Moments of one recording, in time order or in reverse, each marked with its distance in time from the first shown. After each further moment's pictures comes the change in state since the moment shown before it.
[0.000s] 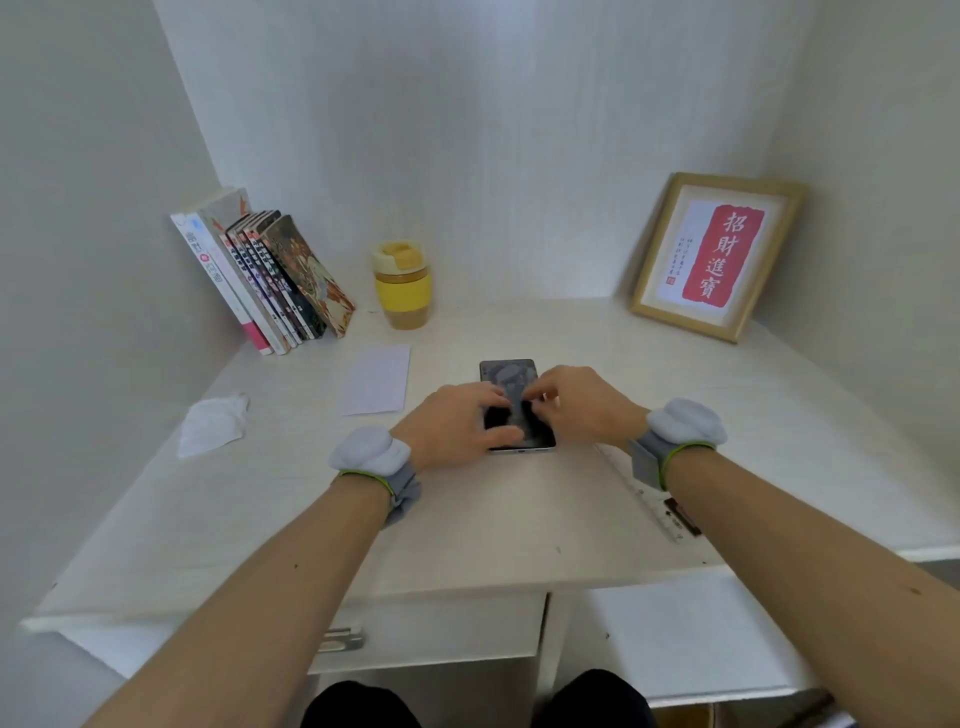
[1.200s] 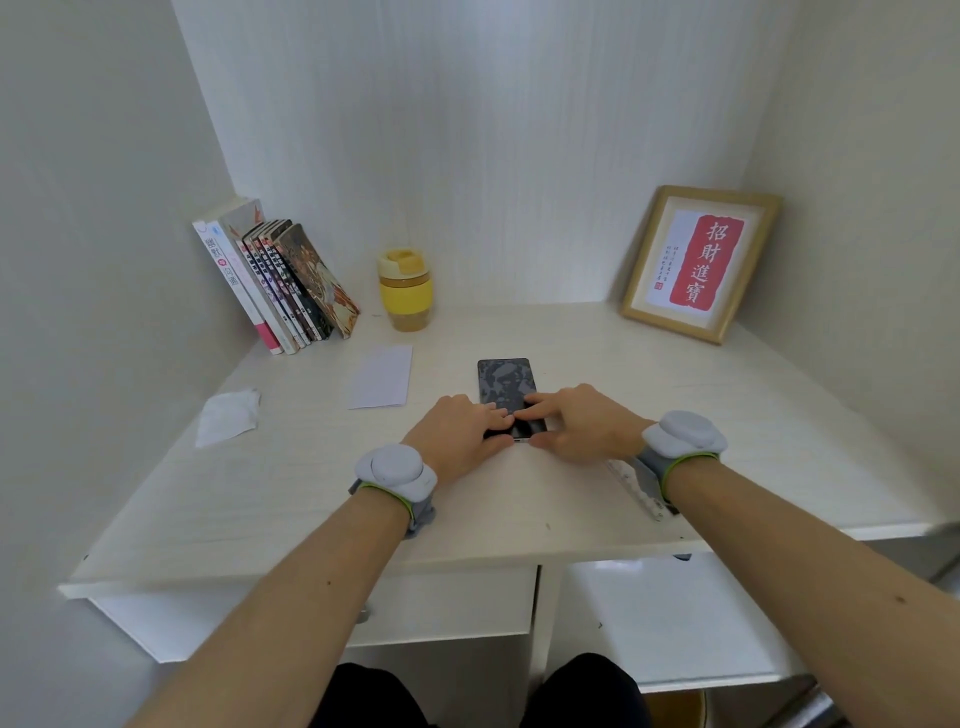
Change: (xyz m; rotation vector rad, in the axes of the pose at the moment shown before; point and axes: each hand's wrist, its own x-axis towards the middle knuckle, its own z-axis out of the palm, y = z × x) left_hand -0.017 0.011 0.012 0.403 -0.043 0.138; right_hand -0.035 -0.001 0.001 -0.102 -0.146 -0.053
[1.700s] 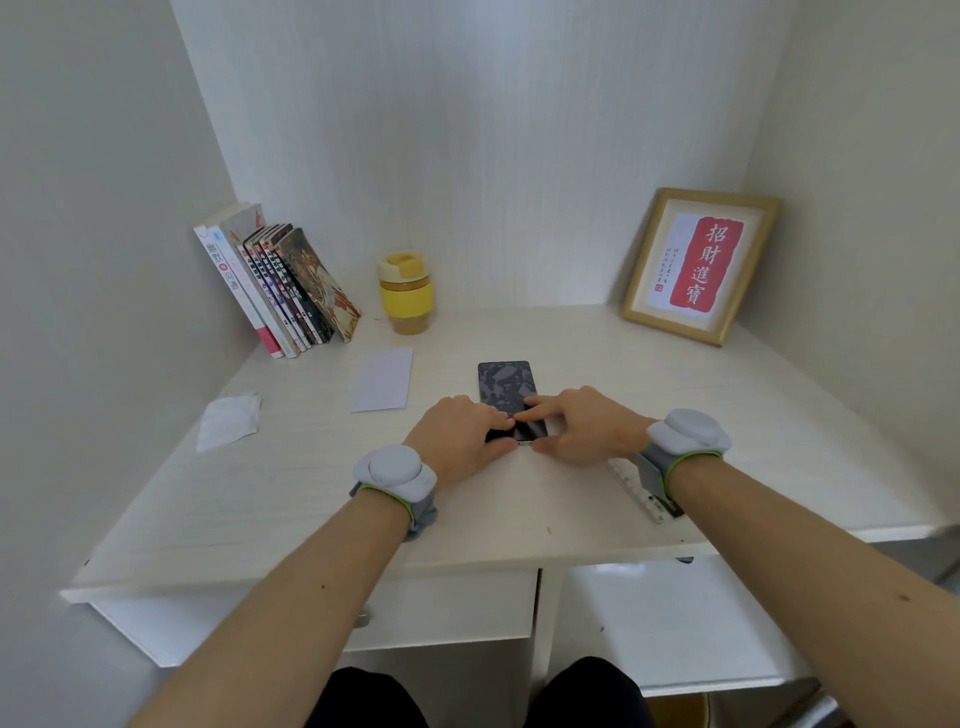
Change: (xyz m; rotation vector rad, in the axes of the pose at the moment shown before) left_hand 0.000 0.004 -0.003 -0.036 0.026 -0.067; right_hand -0.004 -0.001 -0.006 0.025 -0.034 0.006
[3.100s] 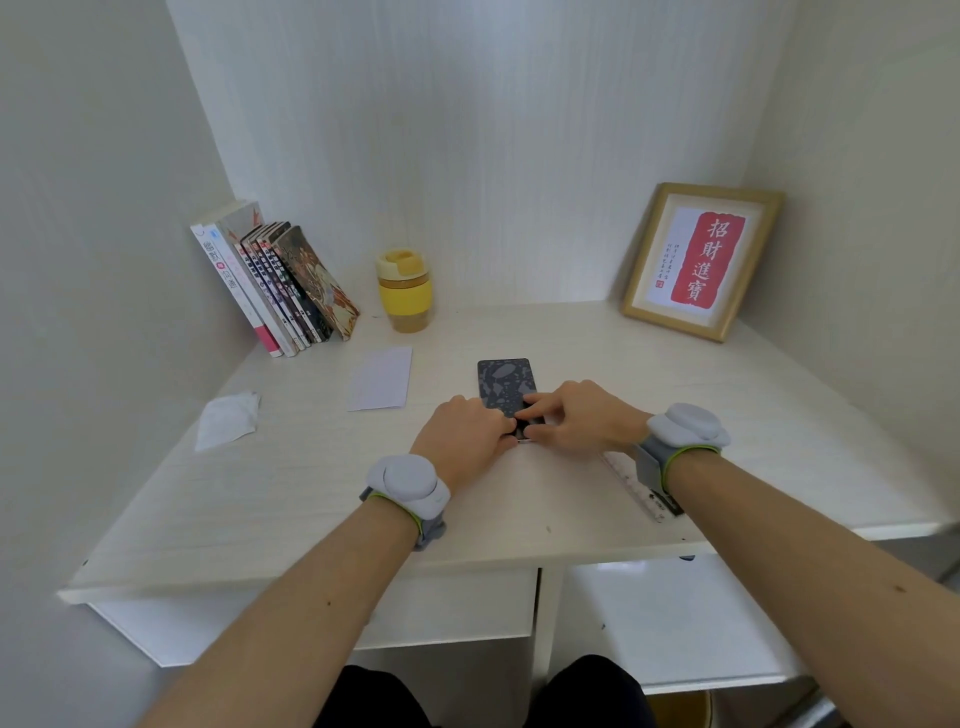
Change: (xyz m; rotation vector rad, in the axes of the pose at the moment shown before) left_hand 0.000 0.016 -0.003 0.219 0.050 -0.006; right_hand 0.007 0.004 0.002 0.112 0.045 0.003
